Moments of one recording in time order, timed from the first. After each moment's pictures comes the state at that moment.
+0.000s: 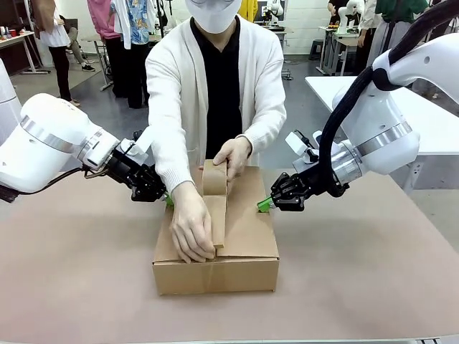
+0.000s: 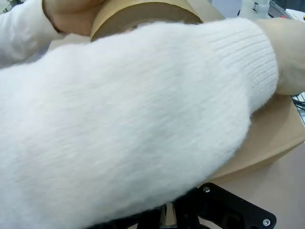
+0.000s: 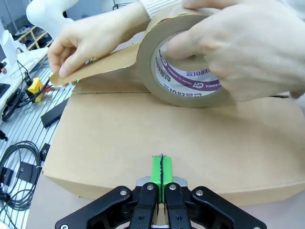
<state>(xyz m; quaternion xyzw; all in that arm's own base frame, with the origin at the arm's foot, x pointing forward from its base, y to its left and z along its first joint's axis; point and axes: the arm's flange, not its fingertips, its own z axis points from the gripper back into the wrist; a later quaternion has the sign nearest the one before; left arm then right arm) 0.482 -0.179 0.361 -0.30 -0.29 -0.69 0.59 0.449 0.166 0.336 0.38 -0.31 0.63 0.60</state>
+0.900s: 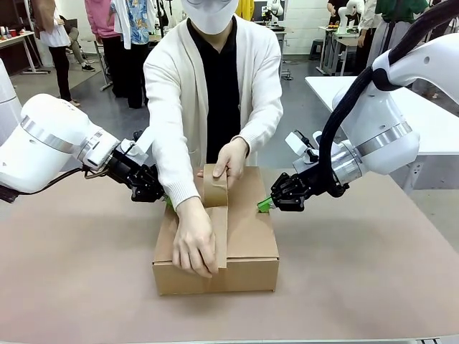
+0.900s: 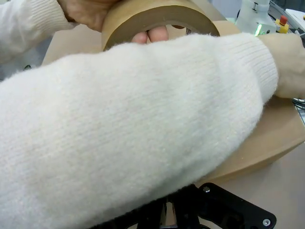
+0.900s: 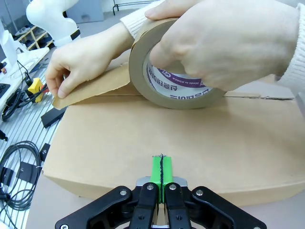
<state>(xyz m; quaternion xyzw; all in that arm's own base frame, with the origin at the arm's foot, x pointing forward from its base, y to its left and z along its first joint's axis) 0.482 -0.179 0.361 -0.30 -0.29 -0.69 0.59 0.449 0.166 0.336 0.38 -0.31 0.63 0.60</state>
